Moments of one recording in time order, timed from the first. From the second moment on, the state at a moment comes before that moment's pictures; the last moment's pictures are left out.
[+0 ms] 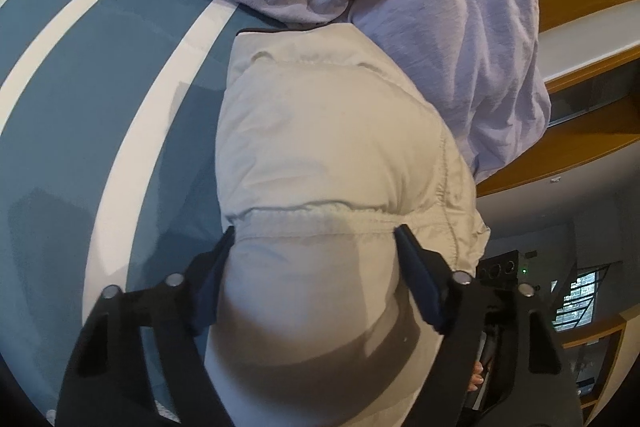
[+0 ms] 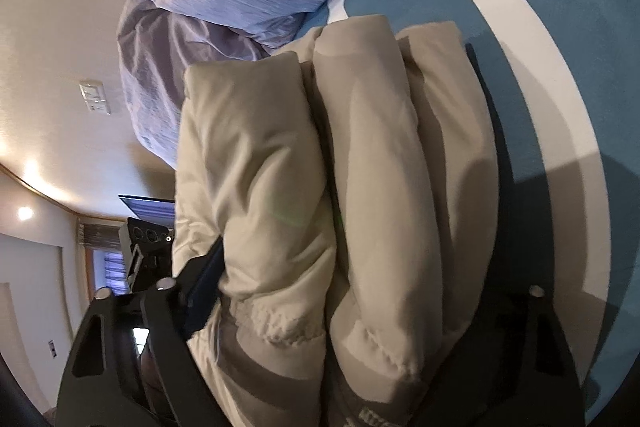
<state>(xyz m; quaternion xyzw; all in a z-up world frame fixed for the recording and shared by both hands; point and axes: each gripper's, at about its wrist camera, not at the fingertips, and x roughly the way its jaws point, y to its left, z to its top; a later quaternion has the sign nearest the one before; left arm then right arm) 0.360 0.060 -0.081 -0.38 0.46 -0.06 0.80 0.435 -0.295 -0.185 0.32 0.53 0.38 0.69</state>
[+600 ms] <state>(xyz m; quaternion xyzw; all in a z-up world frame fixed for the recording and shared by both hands) 0.375 0.138 -0.041 -0.36 0.42 0.01 0.84 0.464 -0.201 -0.152 0.30 0.51 0.40 0.70</state>
